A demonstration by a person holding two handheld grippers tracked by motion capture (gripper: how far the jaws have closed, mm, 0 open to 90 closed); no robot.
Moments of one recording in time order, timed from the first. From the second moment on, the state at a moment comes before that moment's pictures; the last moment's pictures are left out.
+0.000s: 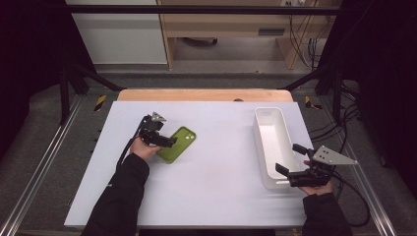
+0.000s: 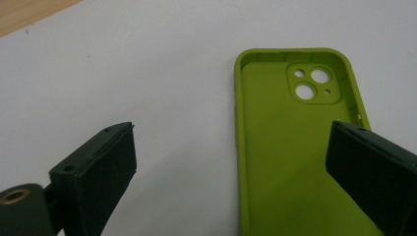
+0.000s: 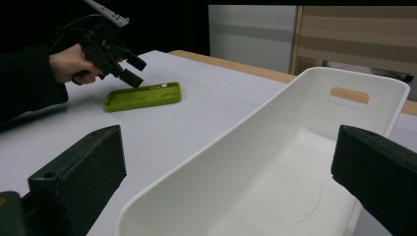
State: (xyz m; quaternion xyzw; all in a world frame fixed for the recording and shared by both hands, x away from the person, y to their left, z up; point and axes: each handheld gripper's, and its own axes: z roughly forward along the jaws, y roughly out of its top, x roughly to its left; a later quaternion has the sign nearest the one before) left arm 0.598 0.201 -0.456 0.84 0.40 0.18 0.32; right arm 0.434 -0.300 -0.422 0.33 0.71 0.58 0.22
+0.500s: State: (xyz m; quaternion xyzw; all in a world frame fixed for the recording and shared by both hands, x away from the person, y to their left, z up) left arm 0.594 0.205 -0.466 0.84 0.41 0.17 0.32; right arm 0.434 -0.300 -0.422 0.33 0.71 0.58 0.21
